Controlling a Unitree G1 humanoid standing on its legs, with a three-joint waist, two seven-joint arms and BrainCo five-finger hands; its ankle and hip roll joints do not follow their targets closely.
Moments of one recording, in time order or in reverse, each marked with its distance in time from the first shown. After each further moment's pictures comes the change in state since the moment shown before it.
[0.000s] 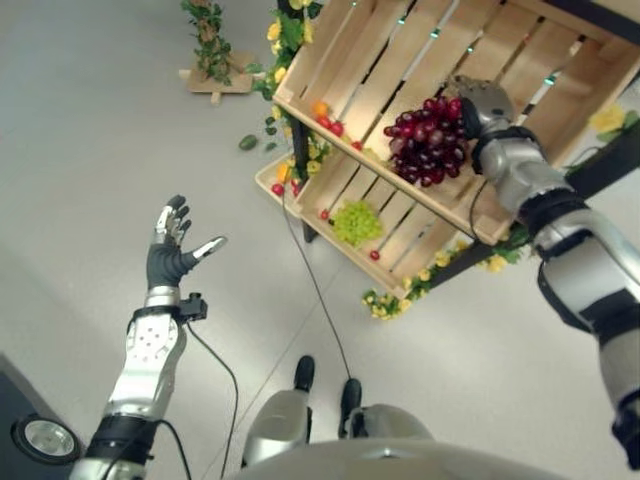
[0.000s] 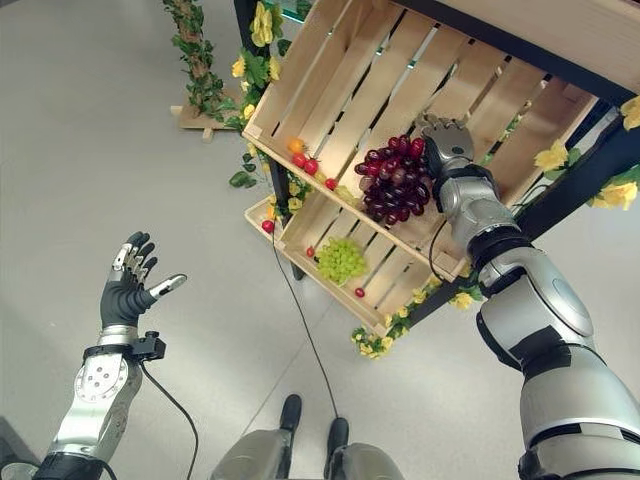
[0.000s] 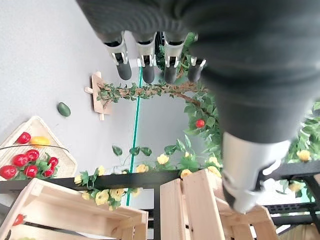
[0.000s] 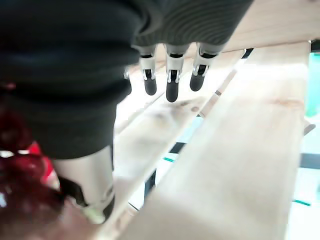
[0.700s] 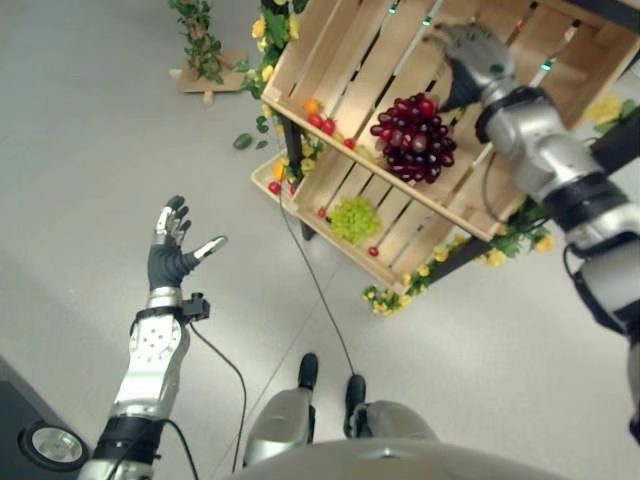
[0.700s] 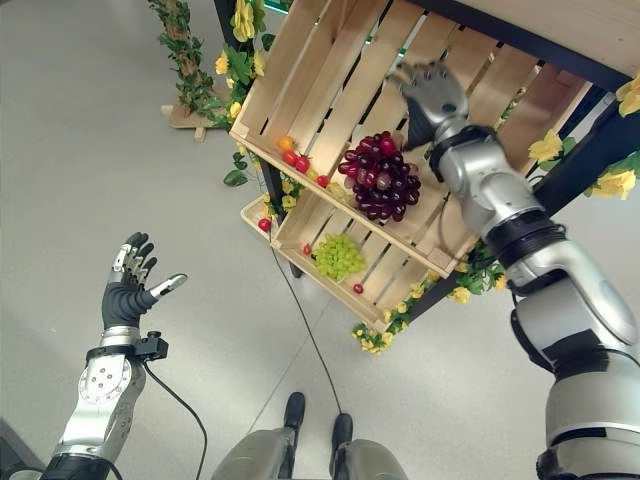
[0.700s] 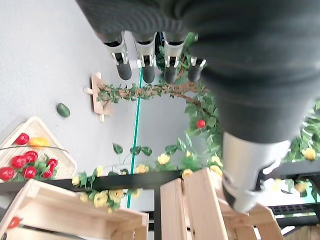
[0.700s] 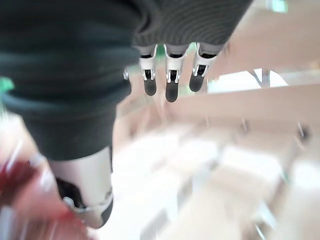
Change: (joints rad) left arm 0.001 -0.050 0.050 0.001 0.028 0.000 0.001; right arm 0.018 -0.217 -0.121 -0.635 -0.085 -0.023 0.083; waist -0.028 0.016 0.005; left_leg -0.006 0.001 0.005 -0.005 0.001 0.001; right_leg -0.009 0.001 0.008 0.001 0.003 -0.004
